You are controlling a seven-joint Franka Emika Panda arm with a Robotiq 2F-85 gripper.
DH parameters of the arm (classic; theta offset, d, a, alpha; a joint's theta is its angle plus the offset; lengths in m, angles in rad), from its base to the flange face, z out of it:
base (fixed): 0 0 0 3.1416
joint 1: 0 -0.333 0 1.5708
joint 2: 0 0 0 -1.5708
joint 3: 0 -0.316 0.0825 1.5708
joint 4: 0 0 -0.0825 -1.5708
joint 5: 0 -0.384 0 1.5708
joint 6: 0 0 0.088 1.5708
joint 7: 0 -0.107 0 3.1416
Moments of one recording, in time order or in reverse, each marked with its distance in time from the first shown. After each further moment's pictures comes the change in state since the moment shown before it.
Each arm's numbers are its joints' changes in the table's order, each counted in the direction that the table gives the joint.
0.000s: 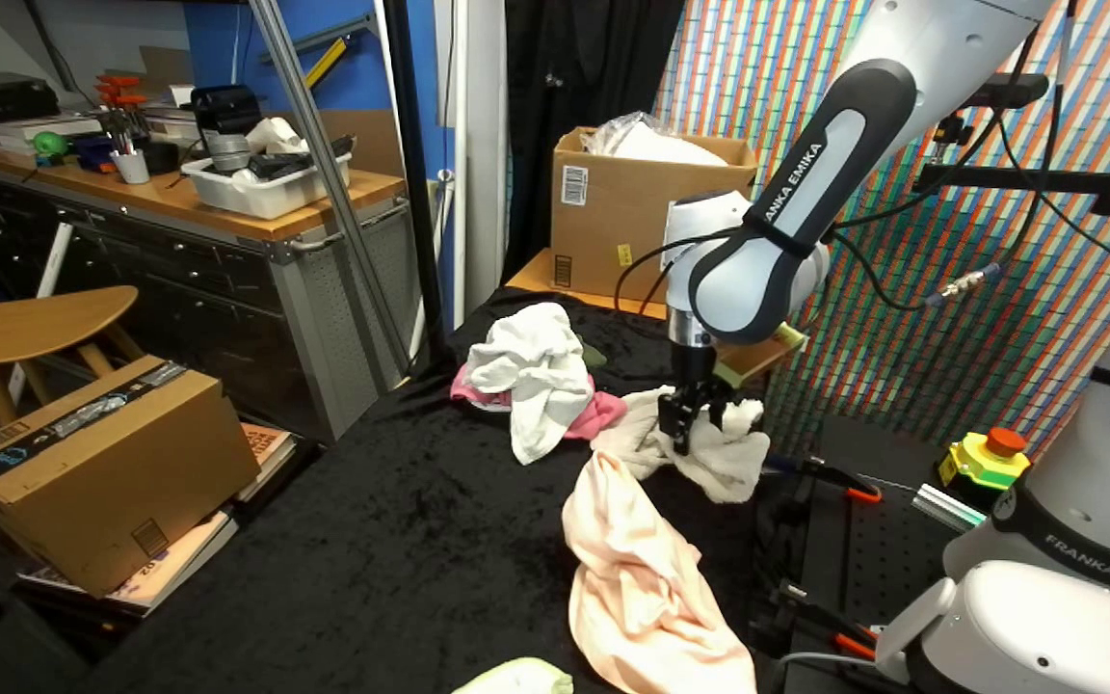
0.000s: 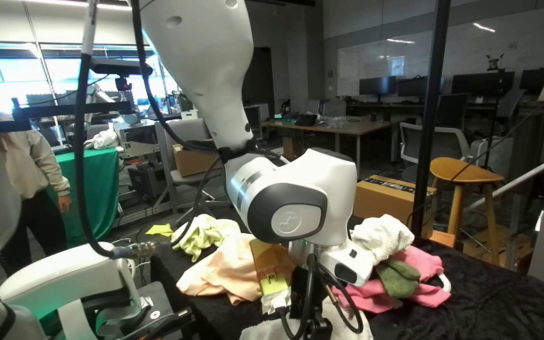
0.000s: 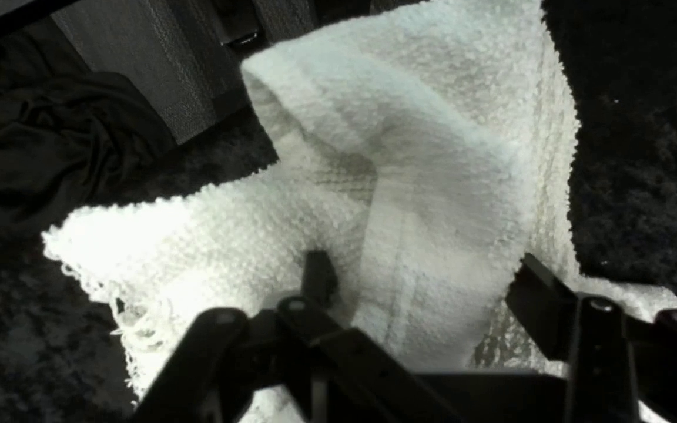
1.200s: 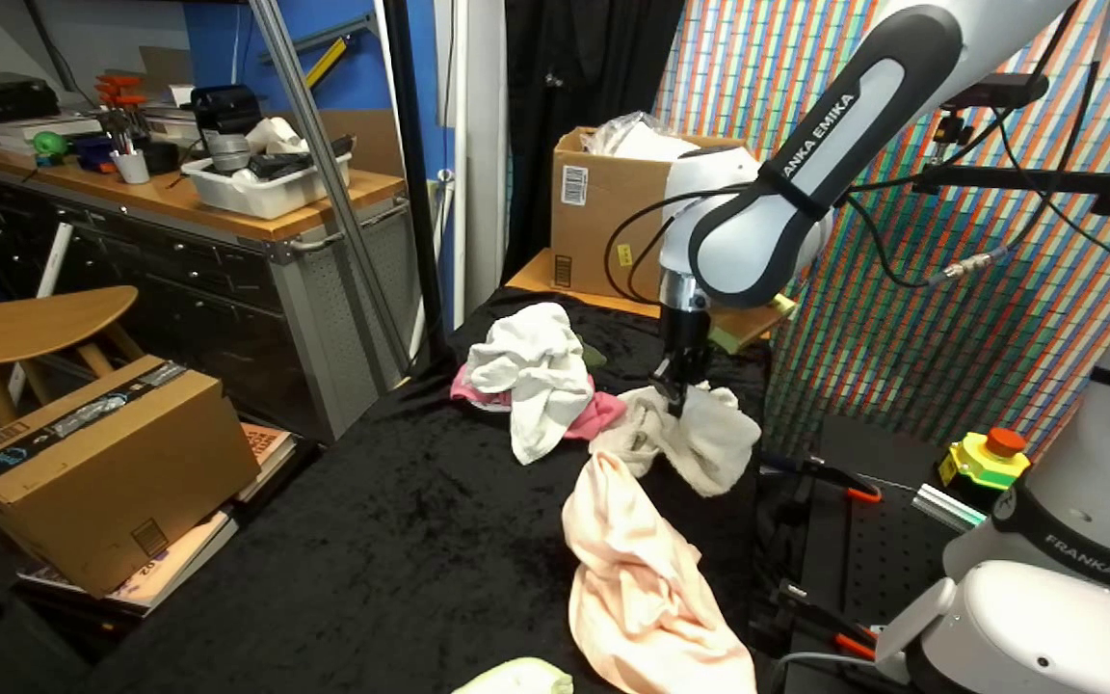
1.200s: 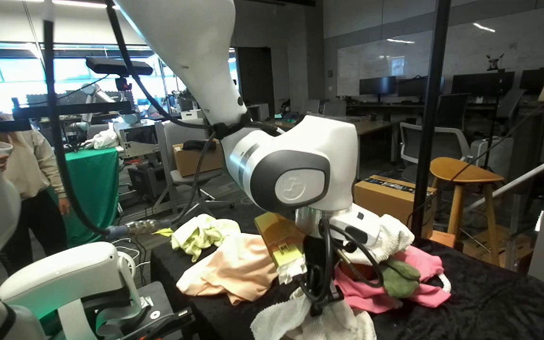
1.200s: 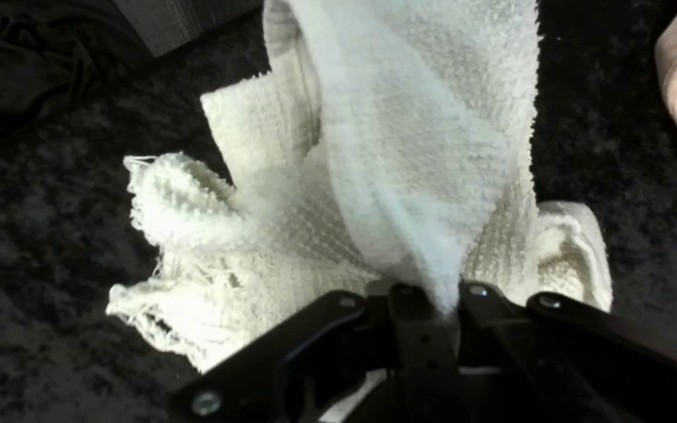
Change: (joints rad) arm -0.006 -0.116 -0.004 -0.014 0.023 0.023 0.052
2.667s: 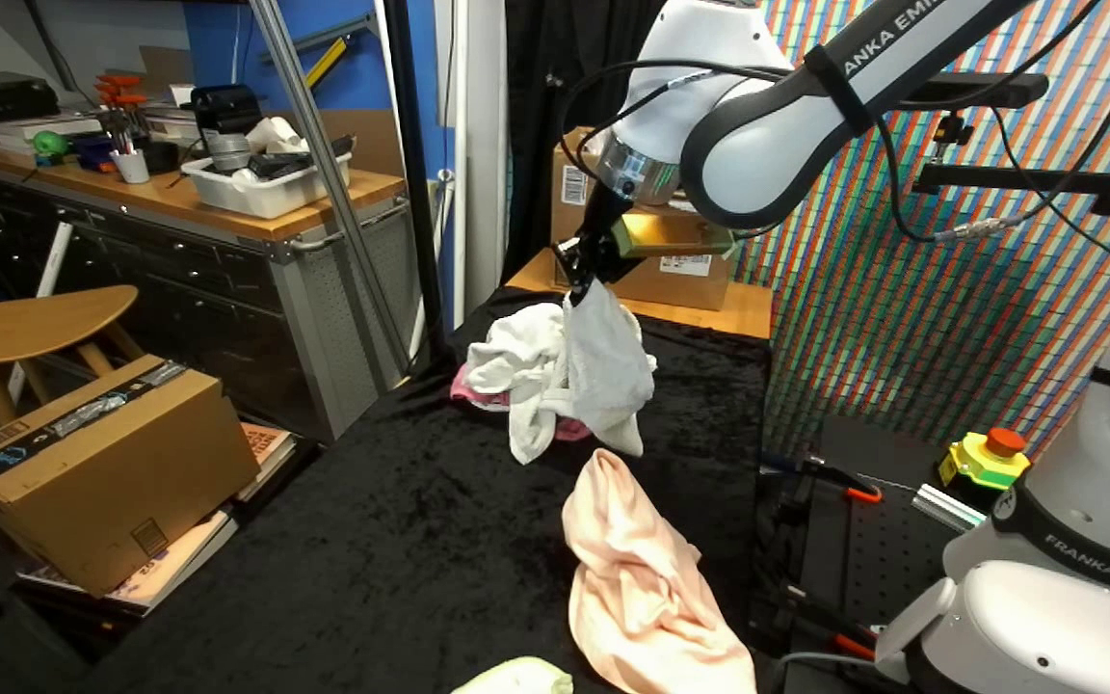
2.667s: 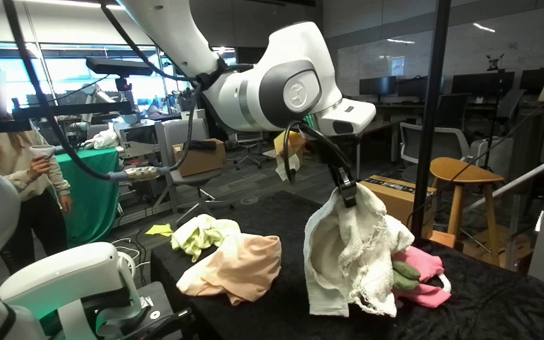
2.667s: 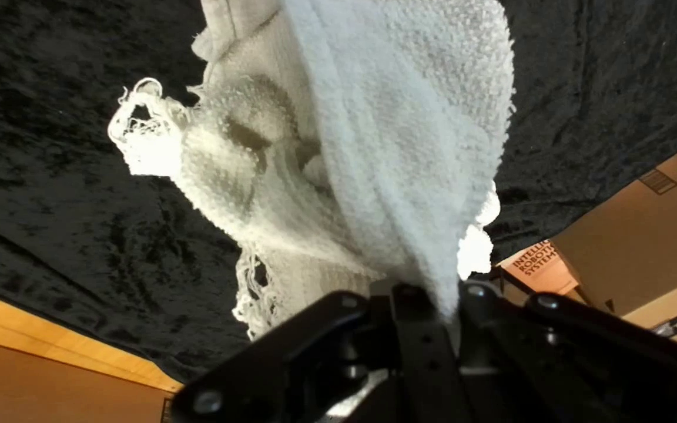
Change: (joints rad) arm -0.004 -0.166 -0.118 -0.138 0.216 -0.134 -0.613
